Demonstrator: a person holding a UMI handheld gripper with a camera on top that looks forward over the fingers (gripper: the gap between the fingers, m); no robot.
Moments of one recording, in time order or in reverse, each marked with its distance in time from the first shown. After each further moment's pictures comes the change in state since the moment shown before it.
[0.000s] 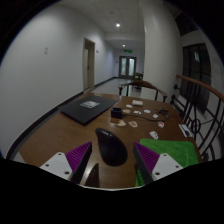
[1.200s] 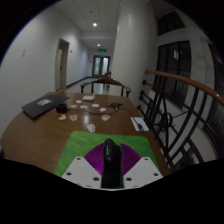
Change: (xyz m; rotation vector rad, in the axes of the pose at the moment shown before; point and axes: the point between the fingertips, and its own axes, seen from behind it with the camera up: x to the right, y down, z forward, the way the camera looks) arm 0.207 0.034 -0.026 -0.001 0.276 0.054
